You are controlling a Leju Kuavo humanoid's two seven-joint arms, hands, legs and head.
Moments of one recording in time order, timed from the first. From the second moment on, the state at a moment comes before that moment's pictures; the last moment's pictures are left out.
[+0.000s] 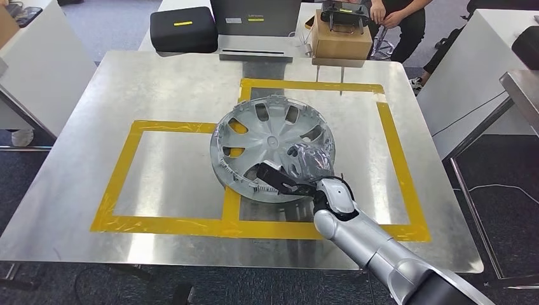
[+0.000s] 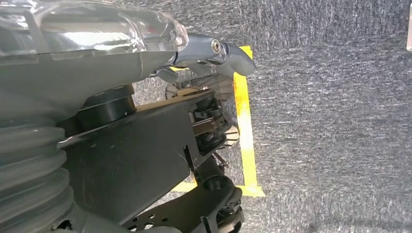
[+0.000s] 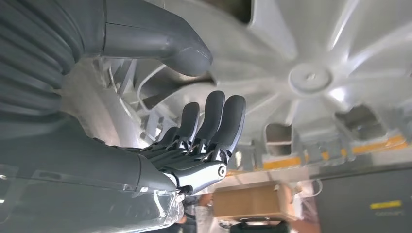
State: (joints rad) left arm -0.15 0.01 -1.03 -0.21 0.84 0.29 -0.17; right arm -0.62 -0.19 0.79 -0.83 0.71 -0.32 0.39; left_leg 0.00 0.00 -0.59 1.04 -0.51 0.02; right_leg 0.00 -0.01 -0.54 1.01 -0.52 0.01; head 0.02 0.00
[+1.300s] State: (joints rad) left arm -0.11 0.01 -0.95 -0.20 1.02 0.51 -0.58; right arm -0.03 -0.17 0.51 -2.28 -0.44 -0.28 -0.43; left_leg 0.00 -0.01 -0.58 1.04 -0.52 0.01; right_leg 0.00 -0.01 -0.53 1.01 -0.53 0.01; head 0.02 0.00
